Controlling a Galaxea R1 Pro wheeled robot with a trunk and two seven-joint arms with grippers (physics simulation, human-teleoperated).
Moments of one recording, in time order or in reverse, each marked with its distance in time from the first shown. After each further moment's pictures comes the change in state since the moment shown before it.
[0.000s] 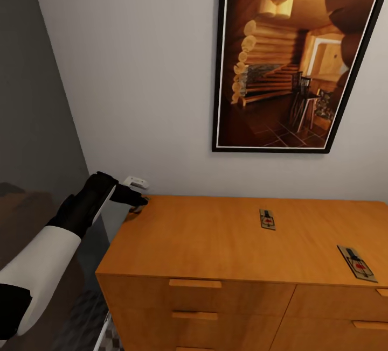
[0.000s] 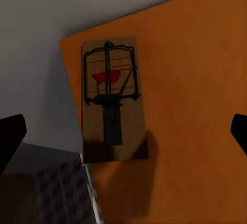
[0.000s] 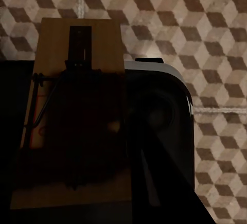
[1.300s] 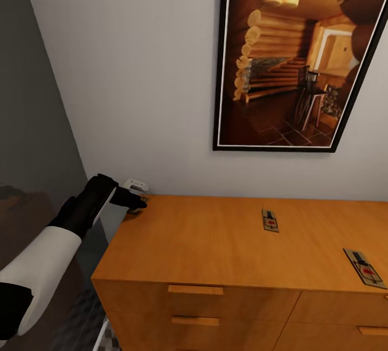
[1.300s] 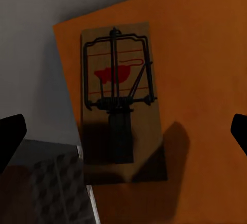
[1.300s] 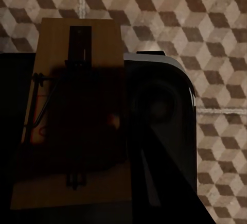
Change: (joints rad) left arm 0.000 -0.002 -0.001 0.041 -0.001 -0.002 0.000; right arm 0.000 0.003 0.000 0.000 0.000 -0.001 0.000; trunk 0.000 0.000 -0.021
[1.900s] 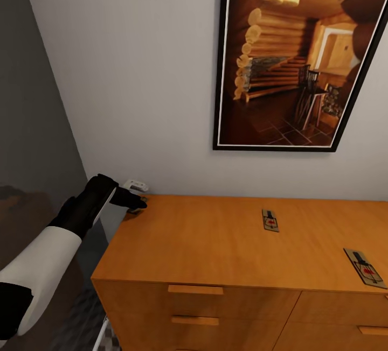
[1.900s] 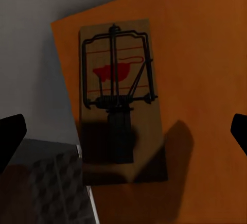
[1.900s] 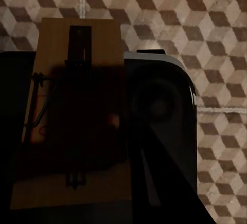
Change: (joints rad) left arm 0.000 0.000 -0.001 0.003 0.000 -0.001 0.000; right arm 0.000 0.000 0.000 0.000 0.000 0.001 0.001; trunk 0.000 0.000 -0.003
